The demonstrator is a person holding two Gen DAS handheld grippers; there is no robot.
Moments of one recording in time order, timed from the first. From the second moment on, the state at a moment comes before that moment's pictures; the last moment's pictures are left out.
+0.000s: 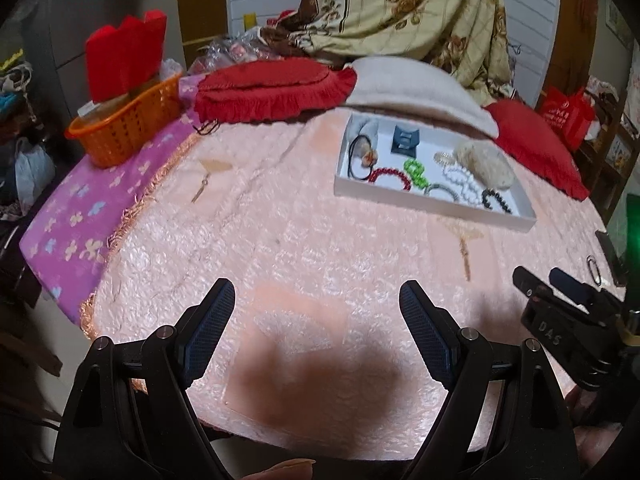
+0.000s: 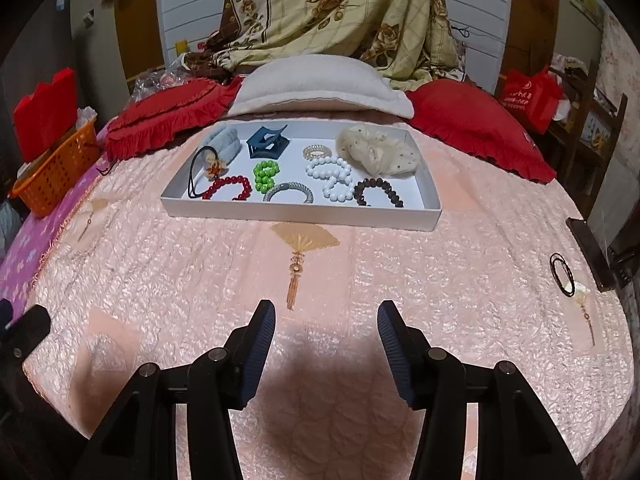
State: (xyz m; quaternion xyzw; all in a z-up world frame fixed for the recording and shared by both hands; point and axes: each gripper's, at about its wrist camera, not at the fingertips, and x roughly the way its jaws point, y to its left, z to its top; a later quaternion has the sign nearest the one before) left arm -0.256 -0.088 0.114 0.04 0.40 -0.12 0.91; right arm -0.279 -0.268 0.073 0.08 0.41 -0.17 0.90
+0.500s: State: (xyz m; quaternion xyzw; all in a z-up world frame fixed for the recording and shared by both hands) left arm -0.252 -0.103 0.094 0.05 0.44 -0.13 0.89; right arm -0.290 -0.278 0.071 0.09 0.40 -0.17 0.90
